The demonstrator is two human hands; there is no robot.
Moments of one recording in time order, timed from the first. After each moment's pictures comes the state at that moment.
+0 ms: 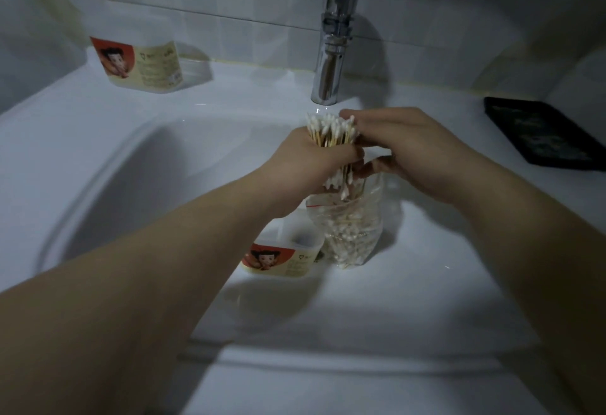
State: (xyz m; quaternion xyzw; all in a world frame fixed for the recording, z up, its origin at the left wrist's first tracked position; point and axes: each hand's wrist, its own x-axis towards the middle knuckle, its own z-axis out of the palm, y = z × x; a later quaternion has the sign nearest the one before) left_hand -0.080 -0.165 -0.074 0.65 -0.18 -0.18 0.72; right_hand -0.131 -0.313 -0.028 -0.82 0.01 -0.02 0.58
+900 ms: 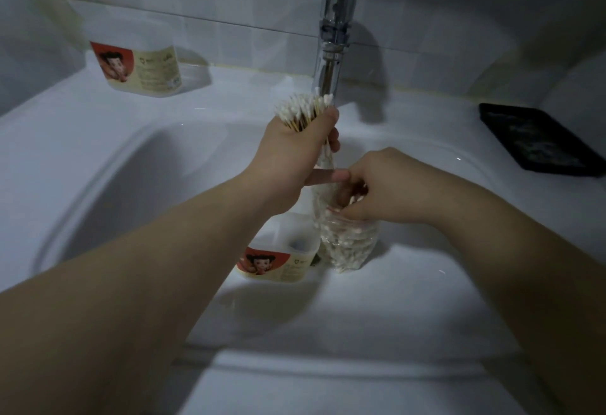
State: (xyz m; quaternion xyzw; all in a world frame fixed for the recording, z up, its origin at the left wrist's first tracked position) left_hand -0.077 -0.164 -0.060 0.58 -0.09 -0.13 0.79; right_hand -0.134 -0.308 -0.041 -0.99 -0.05 0.08 0.11
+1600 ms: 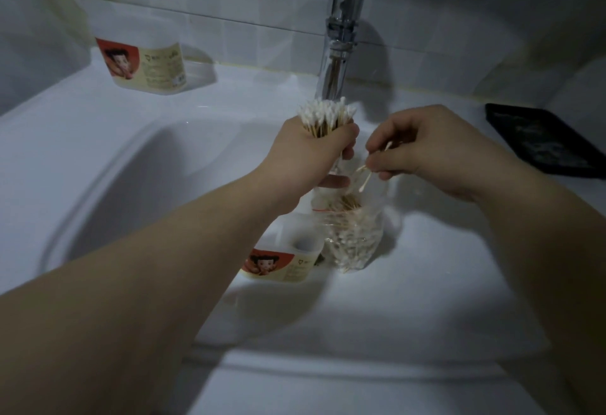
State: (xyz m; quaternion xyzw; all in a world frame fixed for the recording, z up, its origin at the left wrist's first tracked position) left_hand -0.081 -0.162 -0.059 0.65 -0.14 -0.14 0.73; right_hand -0.136 -0.331 -0.015 -0.89 0.03 -0.04 0.45
